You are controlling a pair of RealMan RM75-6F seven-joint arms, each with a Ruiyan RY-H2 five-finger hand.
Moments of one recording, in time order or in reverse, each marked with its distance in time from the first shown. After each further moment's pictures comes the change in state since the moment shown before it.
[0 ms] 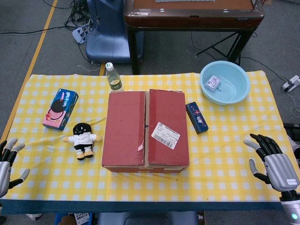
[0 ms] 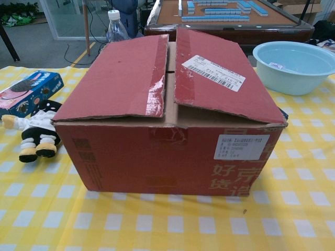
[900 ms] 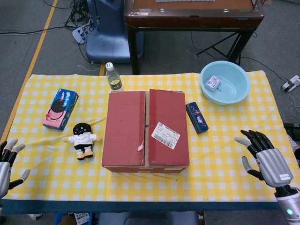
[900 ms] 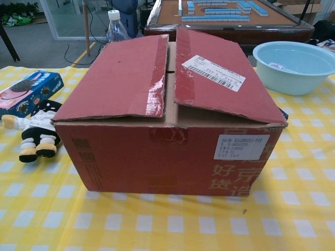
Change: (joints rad) left arm 0.006 -0.001 0.003 -0.004 0.006 0.008 -0.007; right arm 0.061 0.044 0.019 -0.061 -0.053 -0.043 -0.056
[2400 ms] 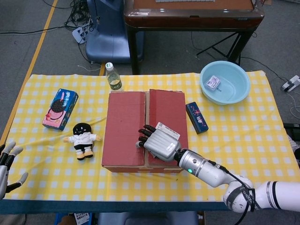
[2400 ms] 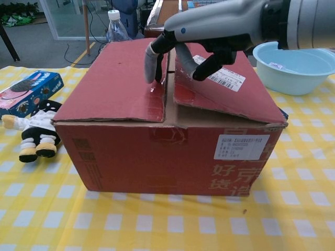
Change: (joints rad) left arm 0.019 -0.001 0.016 0.044 0.017 0.002 -0.062; right arm 0.835 -0.211 0.194 -0.164 0.522 -0.749 -0.482
